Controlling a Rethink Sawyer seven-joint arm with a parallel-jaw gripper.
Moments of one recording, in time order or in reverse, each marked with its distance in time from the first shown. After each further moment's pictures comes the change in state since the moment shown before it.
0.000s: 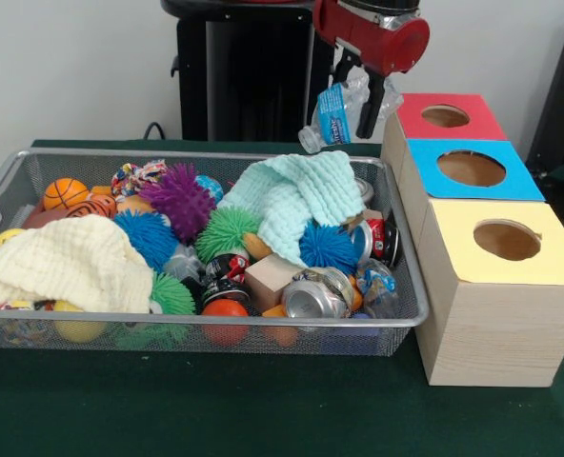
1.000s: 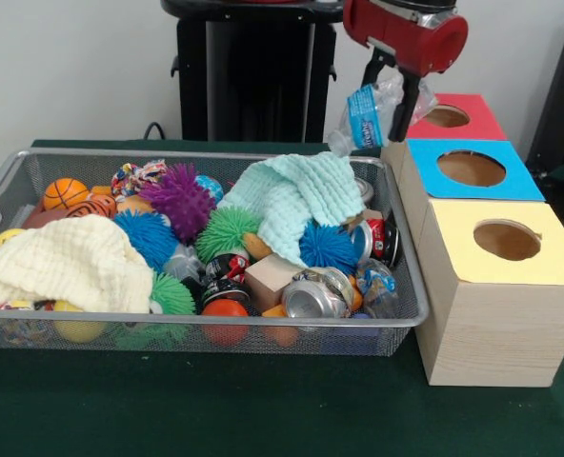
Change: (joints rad) arm 0.043 0.044 -0.033 -0.111 0.027 0.081 0.028
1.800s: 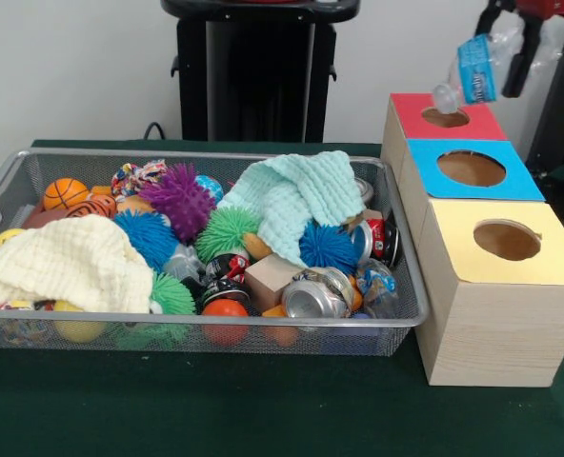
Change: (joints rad) arm 0.114 0.026 -0.065 -0.183 0.050 0.176 0.253
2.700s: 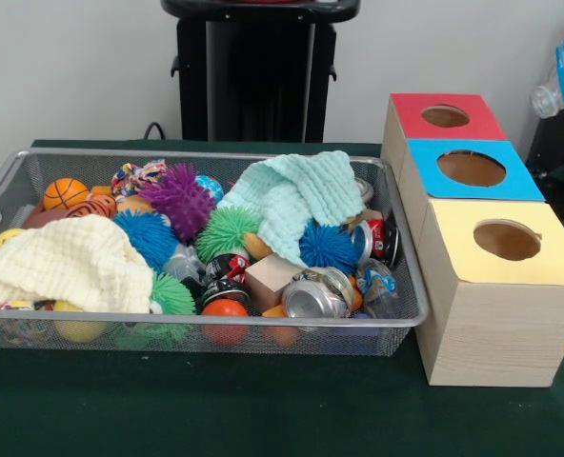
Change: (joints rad) arm -0.003 0.009 0.045 -0.027 0.173 0.021 0.142
